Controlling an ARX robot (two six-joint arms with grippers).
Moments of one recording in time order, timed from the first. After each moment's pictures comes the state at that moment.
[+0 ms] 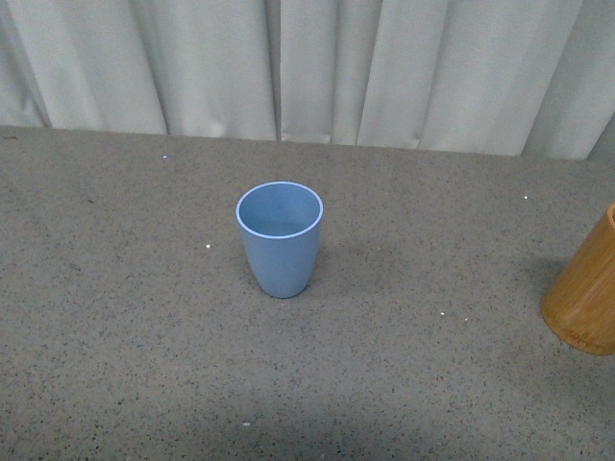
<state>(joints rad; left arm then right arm) 0.00 0.00 0.02 0.00 0.00 -0.01 -0.20 0.98 0.18 0.73 0.10 -0.04</state>
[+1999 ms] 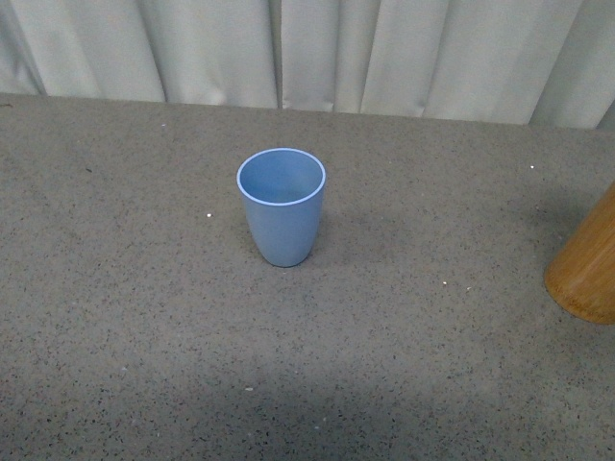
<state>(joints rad) 0.00 0.00 0.02 0.00 0.00 -0.01 -0.05 1.89 0.74 0.71 0.31 0.20</state>
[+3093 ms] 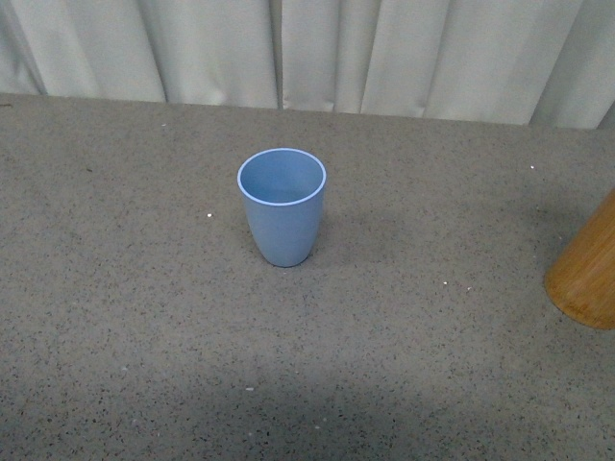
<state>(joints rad) 0.00 0.00 0.02 0.00 0.00 -0.01 -0.04 1.62 0.68 0.65 0.26 0.25</state>
